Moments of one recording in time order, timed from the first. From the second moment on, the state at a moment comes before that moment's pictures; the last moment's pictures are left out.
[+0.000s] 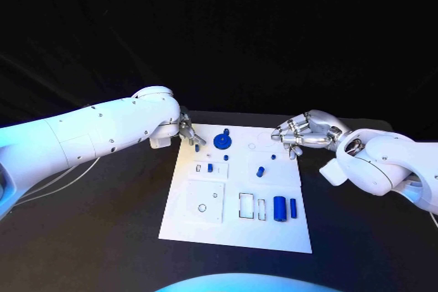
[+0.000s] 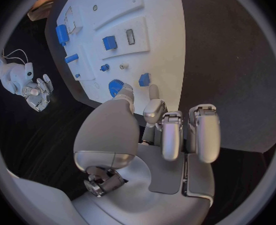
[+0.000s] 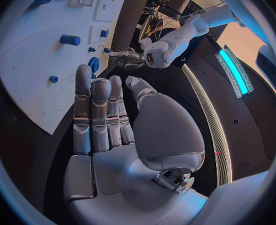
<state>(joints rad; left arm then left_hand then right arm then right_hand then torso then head) 1.34 -0.61 -0.05 1.21 -1.10 0.21 -0.70 1.15 -0.05 0.00 0.28 0.05 0.94 0.07 0.46 0.62 1.30 0.00 1.17 1.13 1.47 -0.07 1.57 1.31 0.04 1.47 0.03 1.51 1.31 1.33 -0.93 -0.18 1.63 -0.57 -0.29 0.07 1.23 -0.11 0.15 0.06 0.48 1.04 0.09 0.20 0.53 1.25 0.02 0.49 0.65 1.35 -0.04 0.74 0.88 0.18 1.21 0.07 0.53 0.66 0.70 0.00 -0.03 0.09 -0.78</state>
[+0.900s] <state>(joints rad) 1.34 -0.60 -0.05 1.19 -1.08 0.23 -0.70 1.19 -0.03 -0.01 0.27 0.05 0.95 0.07 0.46 0.62 1.30 0.00 1.17 1.13 1.47 -0.07 1.57 1.31 0.04 1.47 0.03 1.51 1.31 1.33 -0.93 -0.18 1.64 -0.57 -0.29 0.07 1.23 -0.11 0.15 0.06 0.48 1.04 0.09 0.20 0.53 1.25 0.02 0.49 0.65 1.35 -0.04 0.74 0.88 0.18 1.21 0.07 0.53 0.66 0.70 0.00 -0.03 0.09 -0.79</state>
